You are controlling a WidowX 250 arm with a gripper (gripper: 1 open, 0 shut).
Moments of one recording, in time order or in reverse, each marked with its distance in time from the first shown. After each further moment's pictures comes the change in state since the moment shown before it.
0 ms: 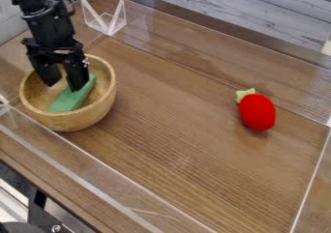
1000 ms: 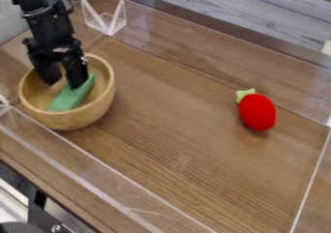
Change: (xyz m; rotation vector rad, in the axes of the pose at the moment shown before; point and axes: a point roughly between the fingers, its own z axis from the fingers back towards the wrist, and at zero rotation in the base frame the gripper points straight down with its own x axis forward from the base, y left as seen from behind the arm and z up) arm 0.006 0.008 -0.002 -0.031 0.017 0.005
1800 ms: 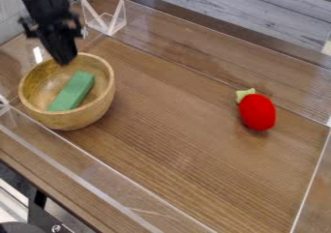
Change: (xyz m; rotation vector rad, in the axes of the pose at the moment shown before) arm 0.006 -0.017 0.049 -0.049 -0.078 0.043
